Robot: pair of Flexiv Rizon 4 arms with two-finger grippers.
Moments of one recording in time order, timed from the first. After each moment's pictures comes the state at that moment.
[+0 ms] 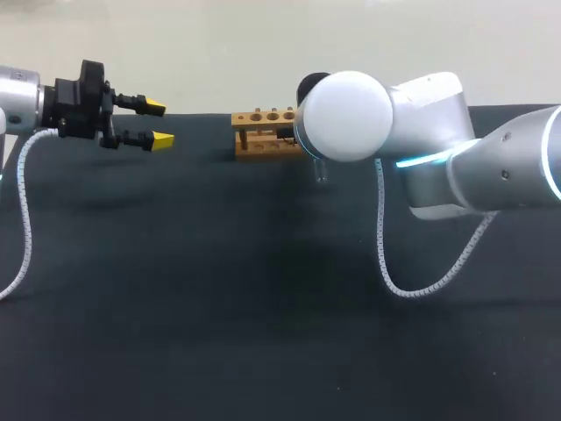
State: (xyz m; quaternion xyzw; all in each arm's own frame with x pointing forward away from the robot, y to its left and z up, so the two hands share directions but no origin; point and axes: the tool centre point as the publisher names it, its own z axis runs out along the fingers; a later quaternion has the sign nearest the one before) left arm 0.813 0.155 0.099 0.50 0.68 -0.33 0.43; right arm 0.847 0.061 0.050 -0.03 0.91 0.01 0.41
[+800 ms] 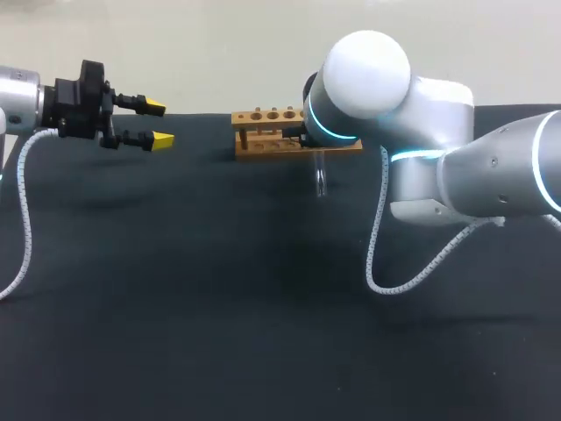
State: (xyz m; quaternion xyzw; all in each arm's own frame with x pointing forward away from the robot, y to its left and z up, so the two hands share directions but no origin) left arm 0.813 0.155 0.099 0.50 0.68 -0.33 0.43; right arm 0.840 0.057 0.033 -0.04 0.94 0.04 0.32
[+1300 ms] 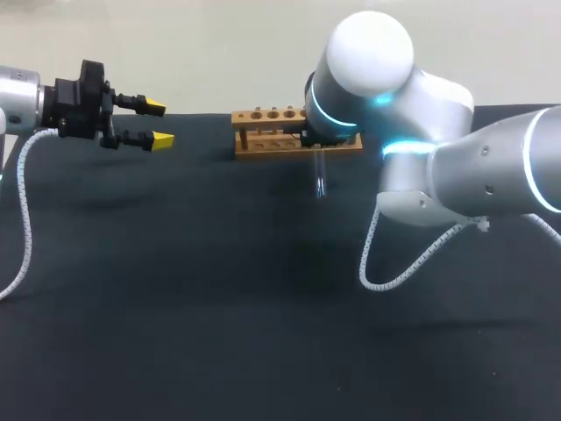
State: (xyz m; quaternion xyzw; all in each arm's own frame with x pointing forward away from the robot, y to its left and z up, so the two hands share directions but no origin) left arm 0.813 0.155 0.099 0.50 0.68 -0.33 0.43; right arm 0.839 0.056 0.033 -0.02 0.95 0.05 0.30
